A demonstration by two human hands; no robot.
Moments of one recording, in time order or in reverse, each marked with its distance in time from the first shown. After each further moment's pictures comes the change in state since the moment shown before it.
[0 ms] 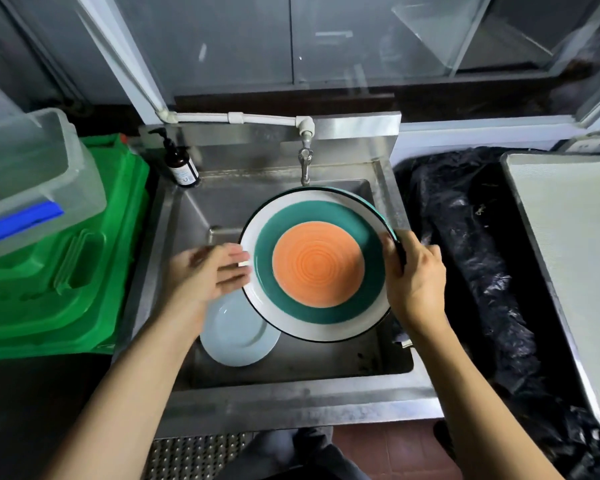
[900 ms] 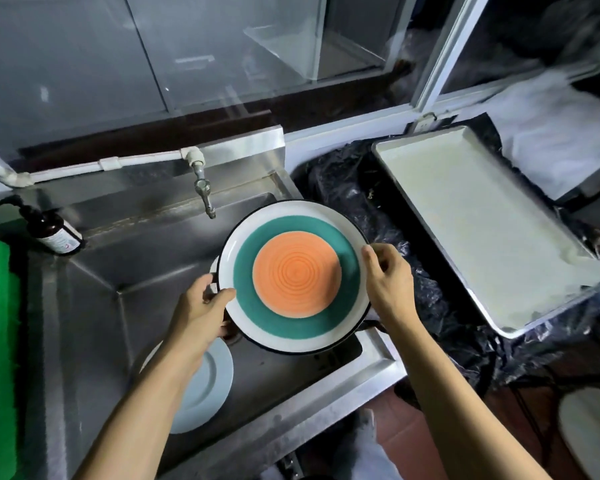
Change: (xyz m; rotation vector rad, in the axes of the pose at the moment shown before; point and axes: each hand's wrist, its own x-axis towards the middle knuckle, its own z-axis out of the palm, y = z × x) left_hand 0.038 -0.039 0.064 0.388 -0.370 0.040; right_hand -0.019 0.028 -0.050 0.191 0.107 0.709
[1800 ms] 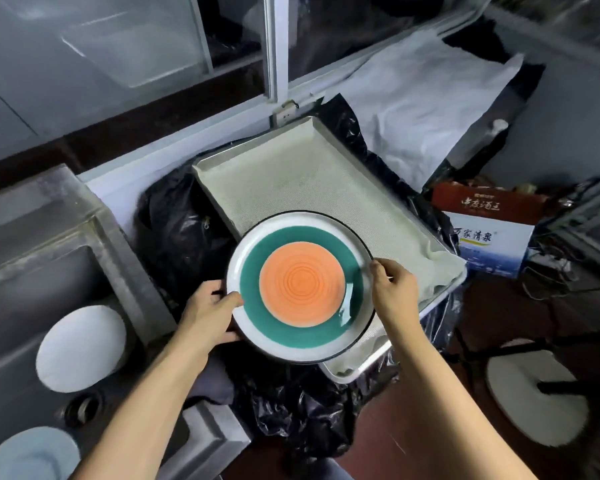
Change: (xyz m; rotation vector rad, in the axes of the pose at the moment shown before) left_hand 0.012 0.072 0.409 0.197 -0.226 -0.148; right_hand 0.204 0.193 -0.276 0.082 0.198 0.254
